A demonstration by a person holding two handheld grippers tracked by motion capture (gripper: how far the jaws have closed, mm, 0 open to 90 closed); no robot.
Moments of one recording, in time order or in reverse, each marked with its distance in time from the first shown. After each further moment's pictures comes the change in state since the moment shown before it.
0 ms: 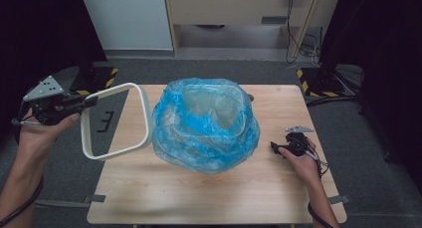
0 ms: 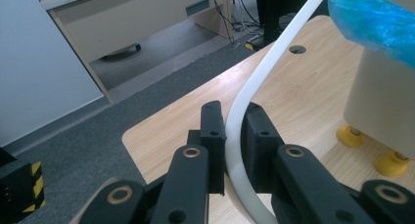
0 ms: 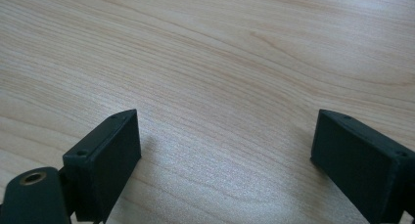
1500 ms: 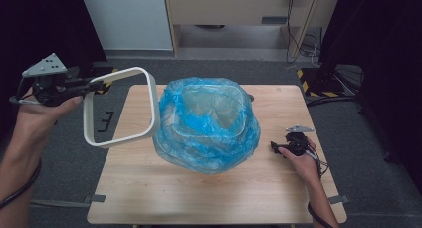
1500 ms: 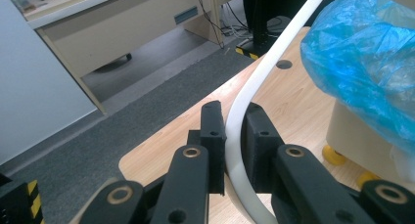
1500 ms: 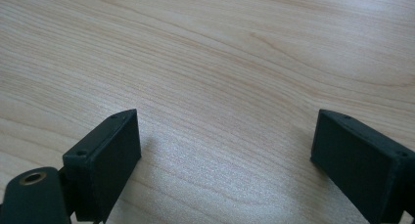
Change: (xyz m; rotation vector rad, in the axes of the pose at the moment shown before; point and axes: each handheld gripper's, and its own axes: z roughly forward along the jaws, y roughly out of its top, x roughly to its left) left arm -0.005 0.060 0.002 0.005 -0.048 0.042; right arm 0.000 0.001 0.001 0.000 0.001 0.002
